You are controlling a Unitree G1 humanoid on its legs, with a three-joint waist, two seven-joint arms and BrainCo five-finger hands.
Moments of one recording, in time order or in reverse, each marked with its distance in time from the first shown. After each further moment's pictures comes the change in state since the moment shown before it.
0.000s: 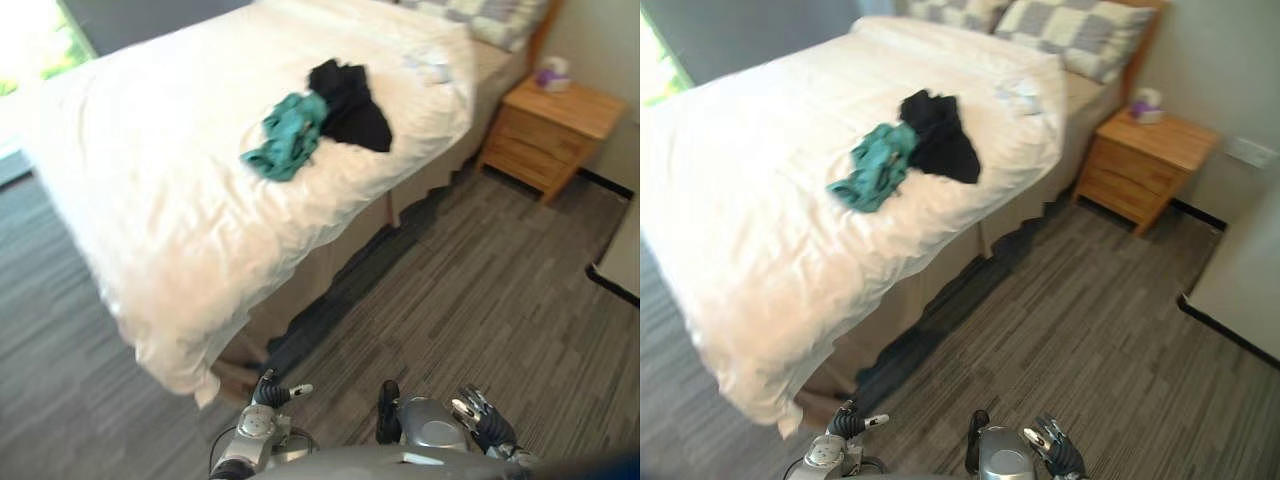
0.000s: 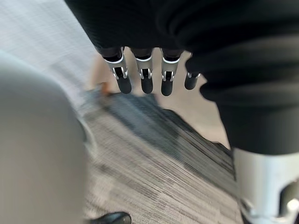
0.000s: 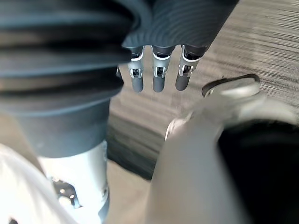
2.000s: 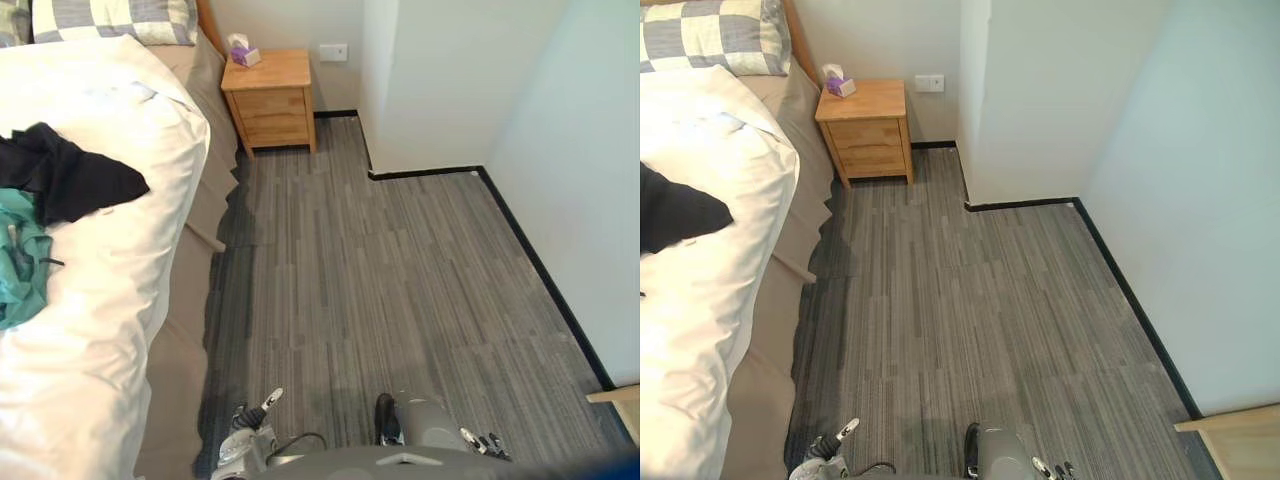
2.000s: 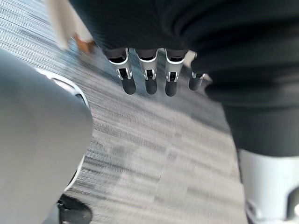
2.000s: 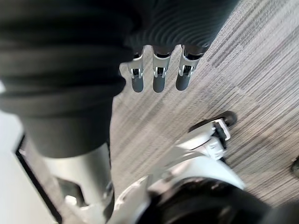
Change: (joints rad) left arm 0.021 -0.077 0.311 0.064 -0.324 0.020 0.022; right arm 0.048 0.109 -0.113 -0.053 -0.110 0.084 -0.269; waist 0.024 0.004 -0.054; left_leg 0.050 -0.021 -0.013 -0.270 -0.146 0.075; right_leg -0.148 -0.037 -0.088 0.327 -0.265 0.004
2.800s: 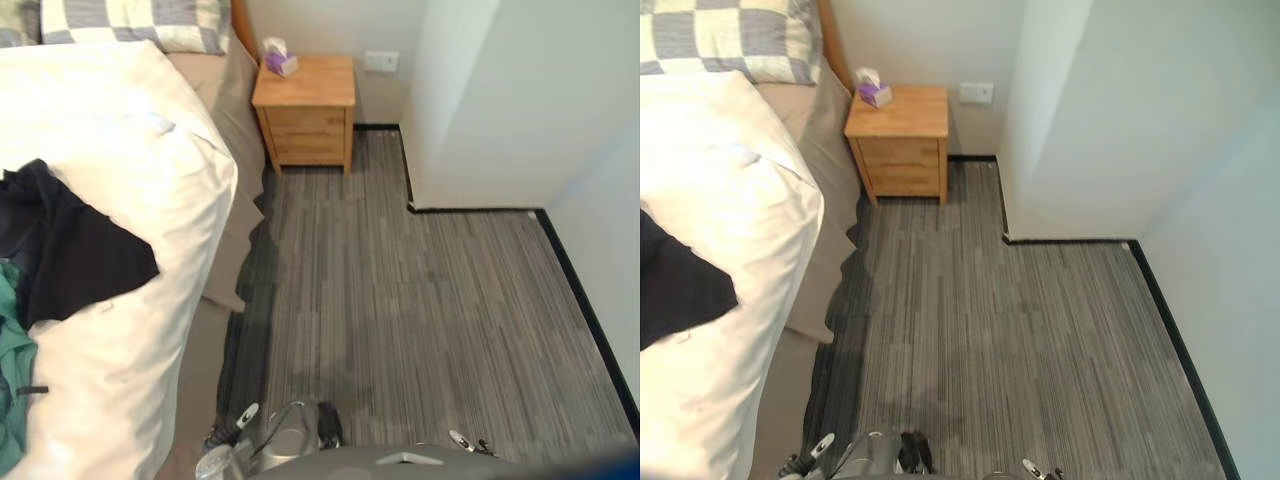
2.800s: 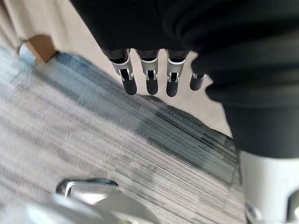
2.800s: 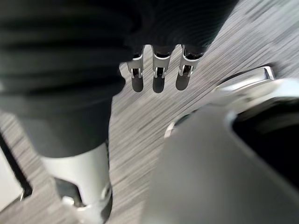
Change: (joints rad) left arm 0.071 0.107 -0.022 0.015 0.101 0.038 0.044; right arm -0.109 0.025 -0.087 0.142 -0.126 0.063 -0.074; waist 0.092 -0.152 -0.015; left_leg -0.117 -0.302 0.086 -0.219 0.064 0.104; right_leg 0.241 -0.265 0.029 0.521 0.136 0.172
